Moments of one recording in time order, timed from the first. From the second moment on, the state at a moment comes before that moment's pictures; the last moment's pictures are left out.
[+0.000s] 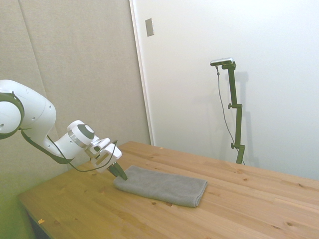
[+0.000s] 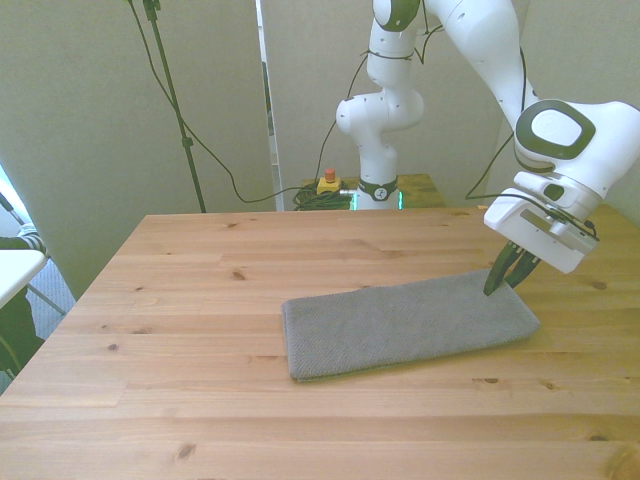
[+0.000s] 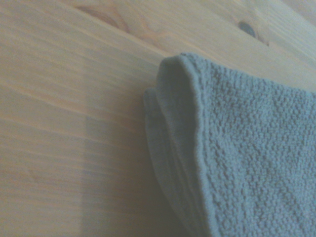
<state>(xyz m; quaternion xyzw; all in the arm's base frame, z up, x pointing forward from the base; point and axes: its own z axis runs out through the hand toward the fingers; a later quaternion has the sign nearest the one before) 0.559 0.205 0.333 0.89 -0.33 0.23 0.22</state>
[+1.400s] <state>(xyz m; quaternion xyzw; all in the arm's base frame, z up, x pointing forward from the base) 0.590 -0.122 0.481 0.84 -0.47 0.24 0.14</state>
